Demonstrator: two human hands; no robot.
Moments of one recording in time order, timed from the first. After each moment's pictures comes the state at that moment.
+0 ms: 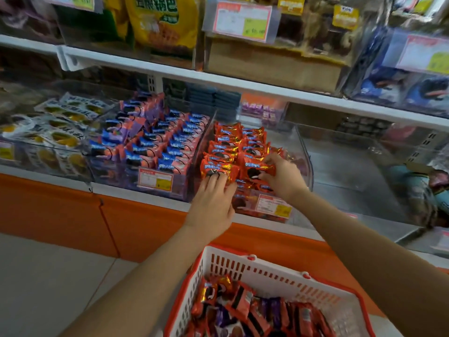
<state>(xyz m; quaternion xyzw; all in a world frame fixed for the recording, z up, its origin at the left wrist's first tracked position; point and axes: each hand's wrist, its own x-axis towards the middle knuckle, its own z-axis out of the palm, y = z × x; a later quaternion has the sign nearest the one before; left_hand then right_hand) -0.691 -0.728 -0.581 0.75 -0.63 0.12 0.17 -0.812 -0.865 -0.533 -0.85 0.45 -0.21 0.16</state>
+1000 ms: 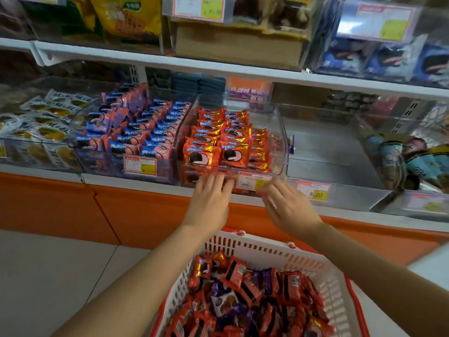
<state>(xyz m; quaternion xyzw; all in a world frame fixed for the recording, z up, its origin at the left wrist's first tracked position) -0.738 -0.711 -0.588 0.73 -0.66 0.13 0.12 -0.915 -0.815 -0.586 -0.95 0.21 -0.23 -0.04</state>
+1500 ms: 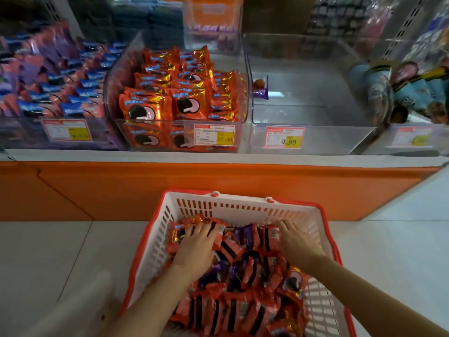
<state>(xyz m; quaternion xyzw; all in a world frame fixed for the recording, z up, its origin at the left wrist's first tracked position) -0.804 -0.674 -0.745 0.72 -0.67 -0.15 -0.02 -1.037 -0.786 -0.753 -0.87 0.45 0.09 0.16</state>
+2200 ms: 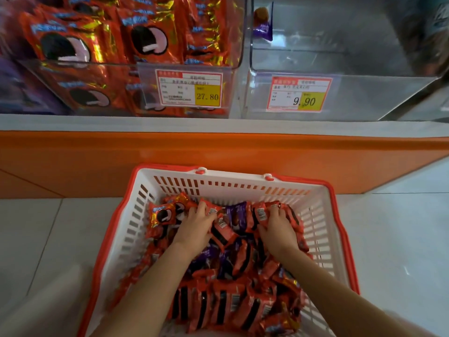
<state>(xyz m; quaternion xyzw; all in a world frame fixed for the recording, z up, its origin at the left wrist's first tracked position) -0.811 -0.717 -0.833 0.72 -0.66 -0.22 -0.04 -1.007 -0.784 -0.823 -0.72 0.63 0.05 0.29</state>
